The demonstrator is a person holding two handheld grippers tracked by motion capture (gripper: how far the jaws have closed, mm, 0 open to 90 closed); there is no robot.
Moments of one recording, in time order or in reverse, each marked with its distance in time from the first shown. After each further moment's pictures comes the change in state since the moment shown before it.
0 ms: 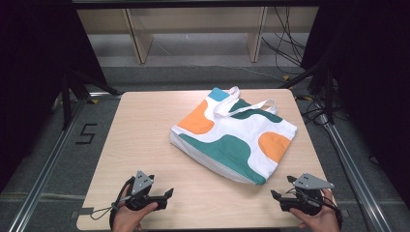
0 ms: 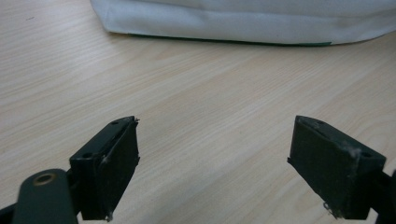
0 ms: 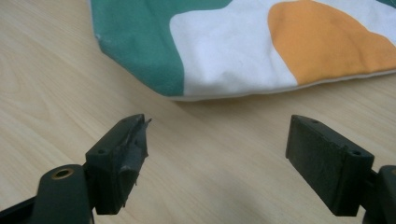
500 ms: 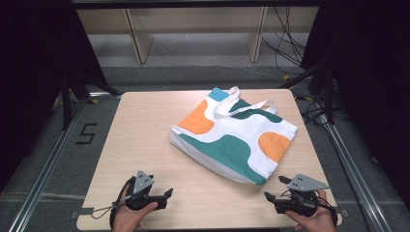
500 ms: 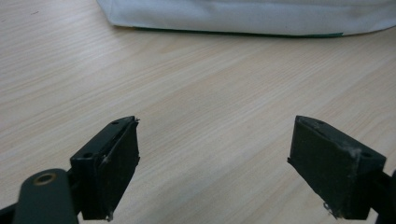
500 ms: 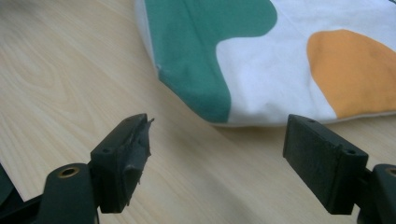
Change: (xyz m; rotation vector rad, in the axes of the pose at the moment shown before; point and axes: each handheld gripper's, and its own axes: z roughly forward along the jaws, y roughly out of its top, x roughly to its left) left arm 0.000 0.000 0.002 0.027 0.019 -0.001; right arm 0.015 0.011 0.001 -0.053 0.075 -0.075
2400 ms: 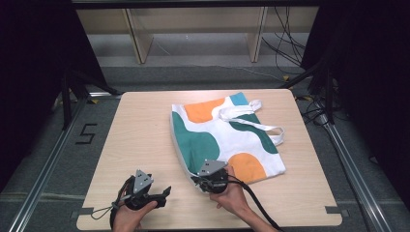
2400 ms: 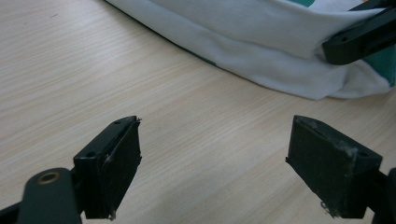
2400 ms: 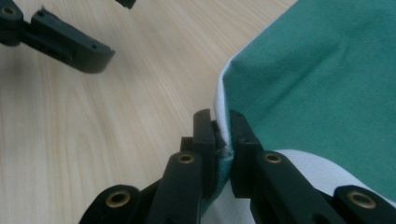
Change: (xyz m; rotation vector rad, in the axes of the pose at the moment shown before) left arm 0.002 0.001 0.000 0.001 0.048 0.010; right arm 0.116 0.102 0.162 0.026 0.264 -0.218
